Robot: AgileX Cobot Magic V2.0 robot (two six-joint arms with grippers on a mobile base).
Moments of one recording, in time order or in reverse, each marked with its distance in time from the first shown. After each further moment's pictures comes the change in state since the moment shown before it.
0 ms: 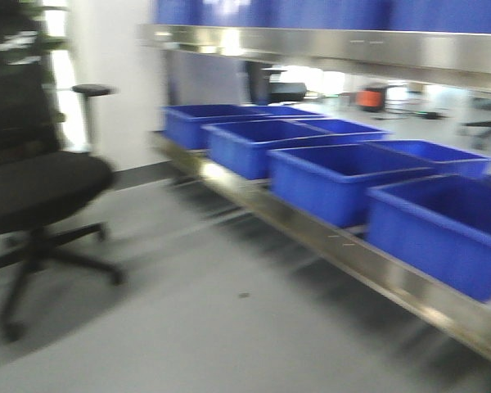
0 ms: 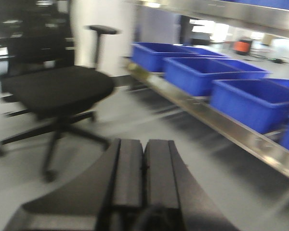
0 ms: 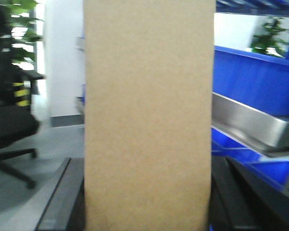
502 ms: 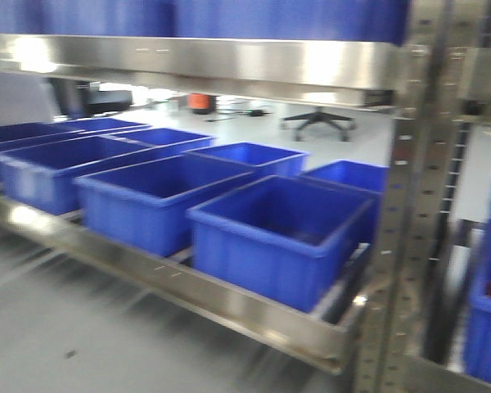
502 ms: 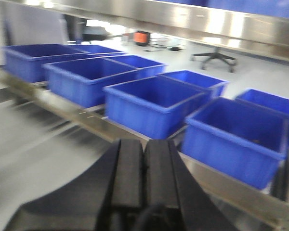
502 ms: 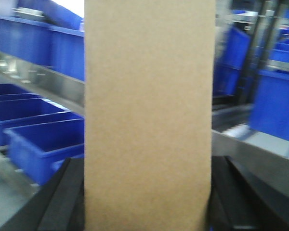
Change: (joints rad) left arm 0.000 0.000 0.000 0.000 0.000 0.000; right arm 0.000 0.000 0.000 0.000 0.000 0.000
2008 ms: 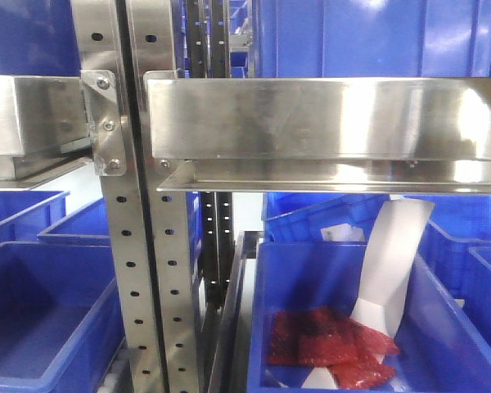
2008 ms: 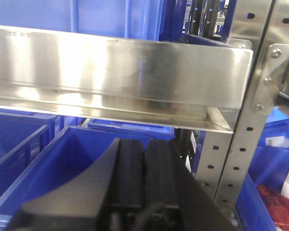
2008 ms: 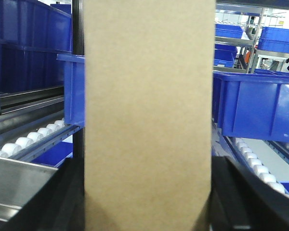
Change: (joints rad) left arm 0.000 0.000 0.000 0.000 0.000 0.000; right arm 0.000 0.000 0.000 0.000 0.000 0.000
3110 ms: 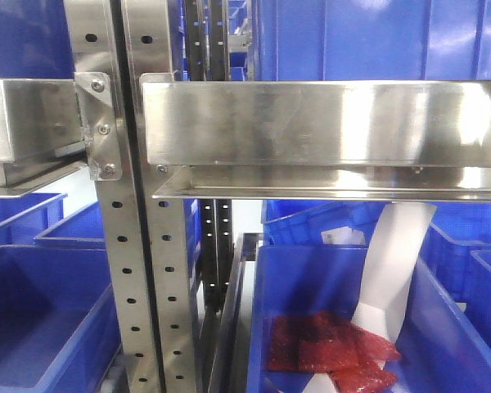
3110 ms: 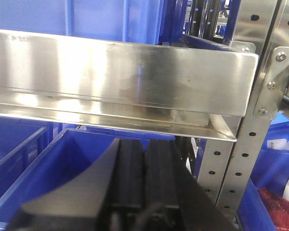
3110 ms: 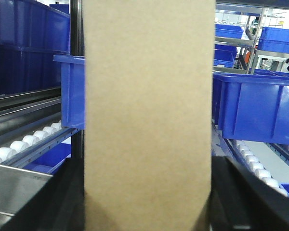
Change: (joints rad) left arm 0.000 0.000 0.000 0.000 0.000 0.000; right arm 0.000 0.000 0.000 0.000 0.000 0.000
